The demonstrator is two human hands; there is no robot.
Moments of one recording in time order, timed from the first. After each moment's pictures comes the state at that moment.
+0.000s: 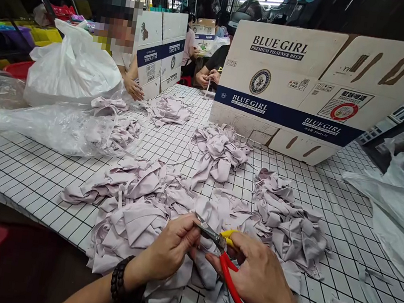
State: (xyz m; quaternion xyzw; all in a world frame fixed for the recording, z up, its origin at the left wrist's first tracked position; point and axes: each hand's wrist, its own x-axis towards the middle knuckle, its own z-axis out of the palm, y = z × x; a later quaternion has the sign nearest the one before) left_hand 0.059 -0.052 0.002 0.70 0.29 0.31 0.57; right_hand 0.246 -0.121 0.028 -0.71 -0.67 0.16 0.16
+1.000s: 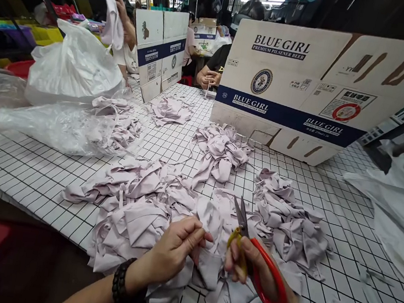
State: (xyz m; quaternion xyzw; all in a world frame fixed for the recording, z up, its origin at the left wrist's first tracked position) left_hand 0.064 -0.060 -0.002 0.61 0.29 0.31 0.67; right_hand 0.258 -0.122 0.001 -0.54 -0.37 0.63 0.41
